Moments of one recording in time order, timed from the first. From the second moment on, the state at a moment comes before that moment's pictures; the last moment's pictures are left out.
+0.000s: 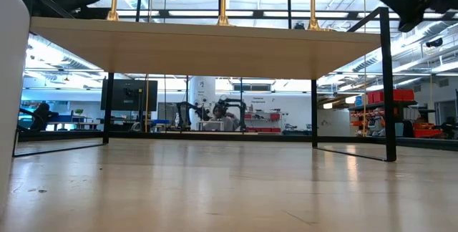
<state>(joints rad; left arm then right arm) -0.07 0.00 0.07 0.09 -0.06 -0.04 0.74 0.74 0.02 1.18 0.83 -0.28</state>
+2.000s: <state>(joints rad) -0.08 0.01 0.02 0.14 -0.05 -0.07 -0.13 0.38 0.02 0.51 -0.02 0.20</state>
